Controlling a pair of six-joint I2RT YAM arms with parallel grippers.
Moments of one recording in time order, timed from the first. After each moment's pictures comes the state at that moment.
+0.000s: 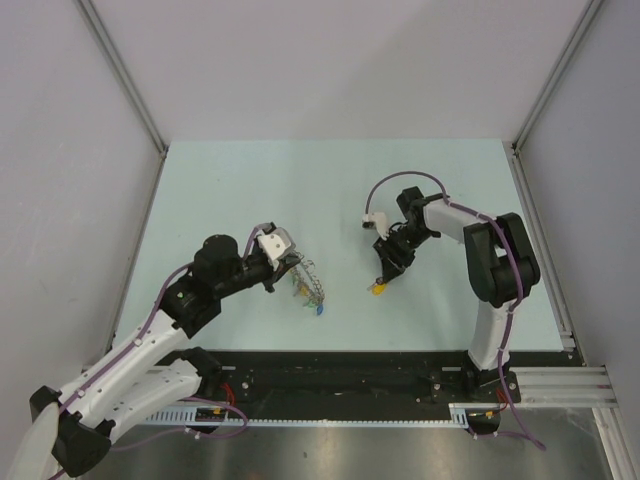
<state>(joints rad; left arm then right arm) -0.65 0.78 0.68 -0.21 0.30 0.23 0.33 1.93 1.25 -0.82 -0.62 -0.63</state>
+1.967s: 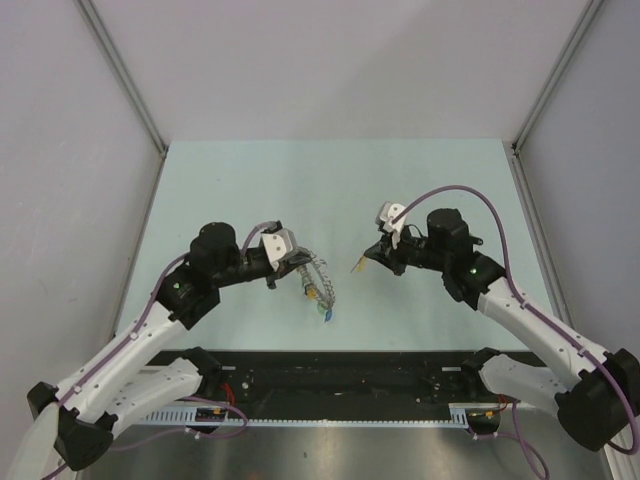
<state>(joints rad) -0.65 0.82 0.79 -0.23 0.49 0.31 0.56 1.06 0.81 -0.17 -0.52 -0.29</state>
